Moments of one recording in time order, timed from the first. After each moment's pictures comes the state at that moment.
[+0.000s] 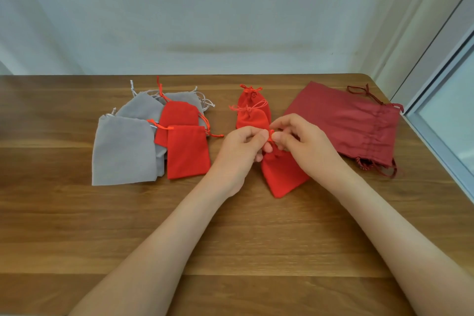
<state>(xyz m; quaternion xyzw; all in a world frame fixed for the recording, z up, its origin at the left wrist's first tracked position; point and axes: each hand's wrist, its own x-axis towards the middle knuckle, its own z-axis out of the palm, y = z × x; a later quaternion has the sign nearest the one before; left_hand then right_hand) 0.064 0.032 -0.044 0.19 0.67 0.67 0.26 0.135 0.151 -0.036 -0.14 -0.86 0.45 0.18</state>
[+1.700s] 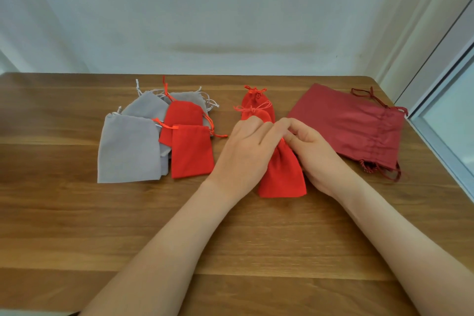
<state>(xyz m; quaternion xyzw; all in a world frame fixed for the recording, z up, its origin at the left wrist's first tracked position) 0.055 0.027 -0.055 0.54 0.72 0.25 -0.36 0.133 0.150 -0.048 -0.11 -0.69 0.71 0.11</state>
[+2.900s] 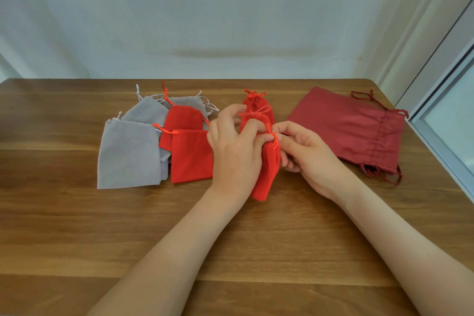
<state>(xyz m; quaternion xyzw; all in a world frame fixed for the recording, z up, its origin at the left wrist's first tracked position) 0.060 0.028 -0.055 0.33 0.80 0.42 -0.27 0.134 0.150 -0.043 -0.05 -0.69 0.71 0.10</state>
